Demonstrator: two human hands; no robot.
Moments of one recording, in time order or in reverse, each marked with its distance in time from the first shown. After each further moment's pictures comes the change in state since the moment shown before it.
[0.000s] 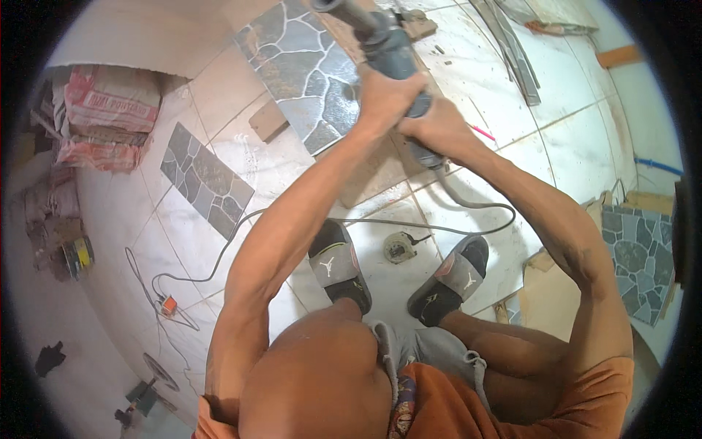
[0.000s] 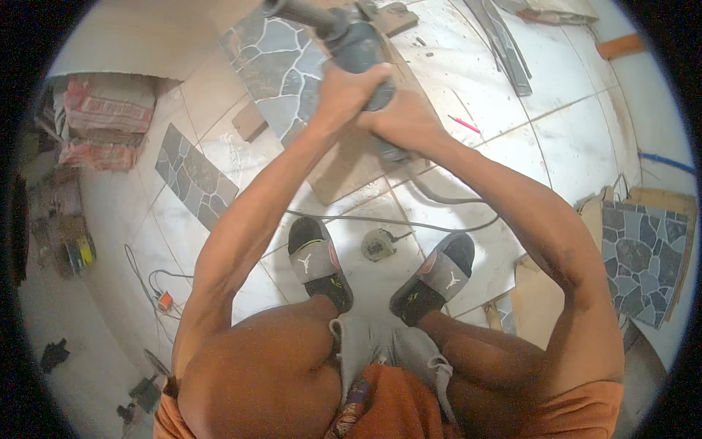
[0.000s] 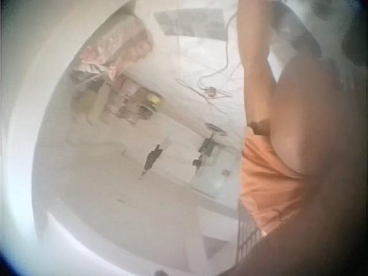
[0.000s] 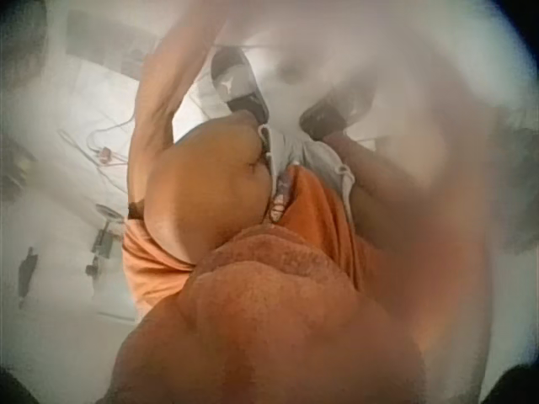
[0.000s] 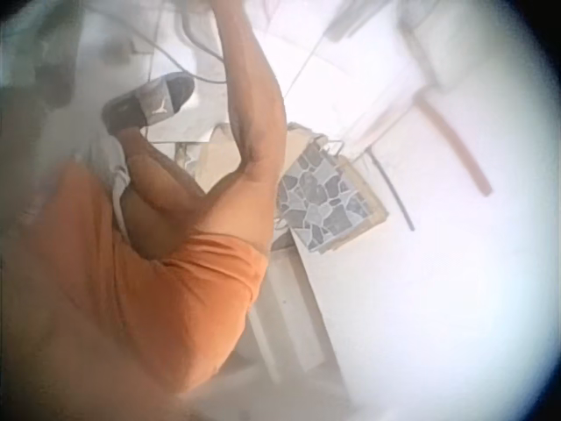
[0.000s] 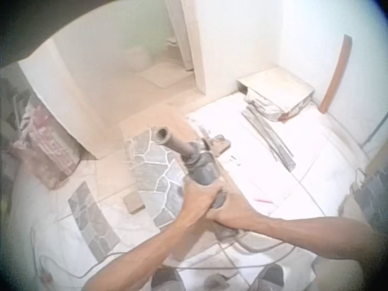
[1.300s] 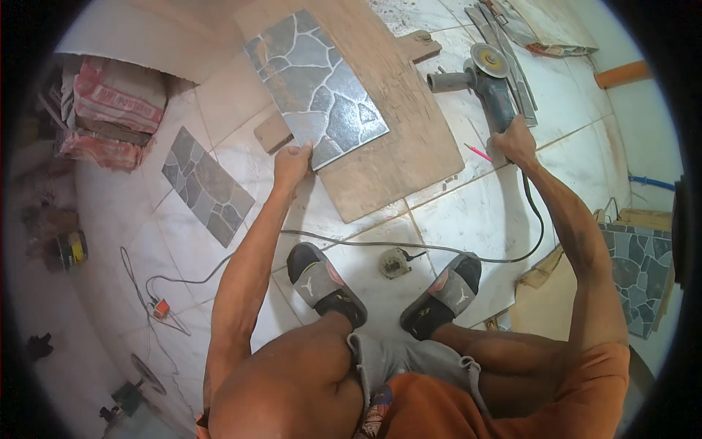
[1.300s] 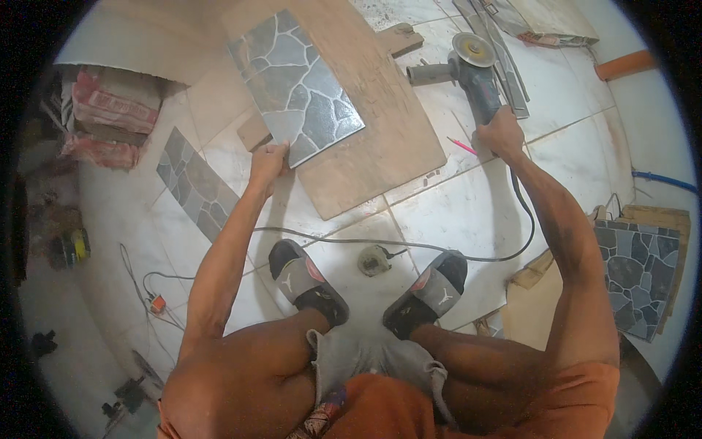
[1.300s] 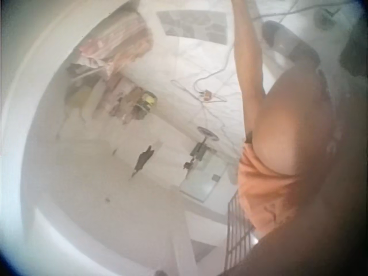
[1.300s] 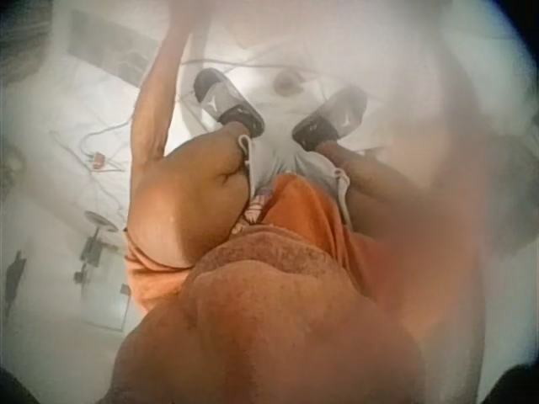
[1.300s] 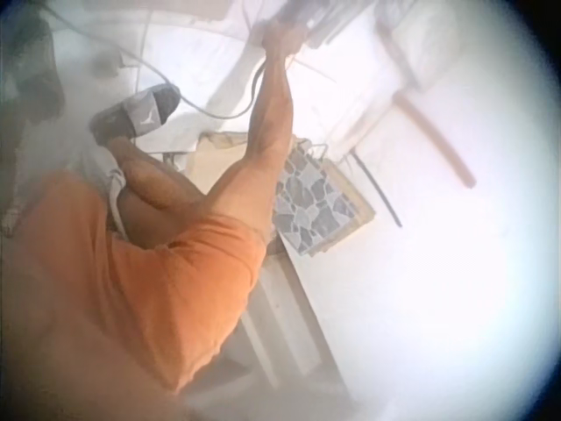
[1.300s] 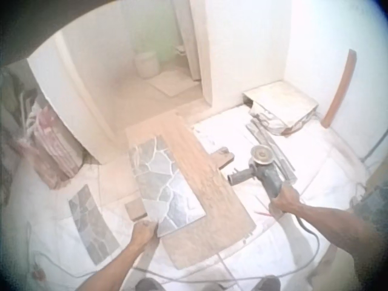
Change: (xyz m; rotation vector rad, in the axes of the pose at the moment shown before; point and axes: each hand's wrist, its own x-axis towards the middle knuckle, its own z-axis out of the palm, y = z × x) left_hand -0.034 -0.130 -0.150 0.200 0.080 -0.497; right_hand 0.034 0.157 -0.120 -0.711 0.571 0.208
